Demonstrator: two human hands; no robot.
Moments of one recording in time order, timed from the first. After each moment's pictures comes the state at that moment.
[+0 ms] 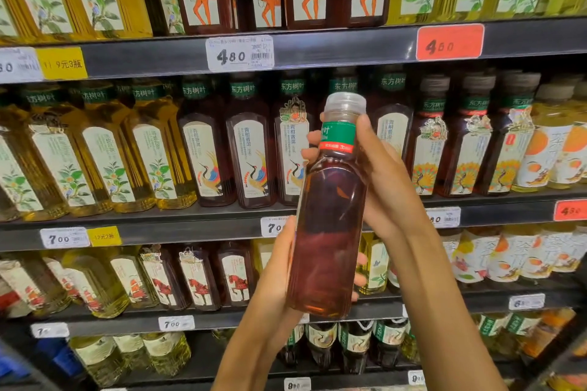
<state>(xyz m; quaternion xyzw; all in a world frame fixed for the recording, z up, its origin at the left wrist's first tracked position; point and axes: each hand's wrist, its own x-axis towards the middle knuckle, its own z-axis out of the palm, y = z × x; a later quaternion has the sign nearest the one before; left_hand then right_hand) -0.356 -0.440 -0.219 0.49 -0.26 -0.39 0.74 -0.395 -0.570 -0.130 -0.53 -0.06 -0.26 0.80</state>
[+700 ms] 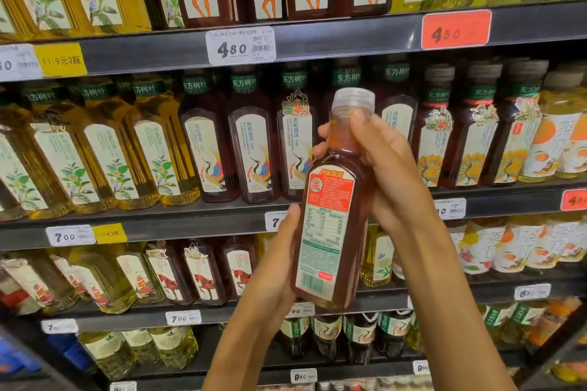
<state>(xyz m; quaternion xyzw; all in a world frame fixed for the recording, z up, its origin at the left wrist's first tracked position) -0.345 -0.433 -0.216 0.53 -0.25 -0.36 0.72 -0.396 -0.565 -0.129 -0.55 -0.05 -0.31 0.77</state>
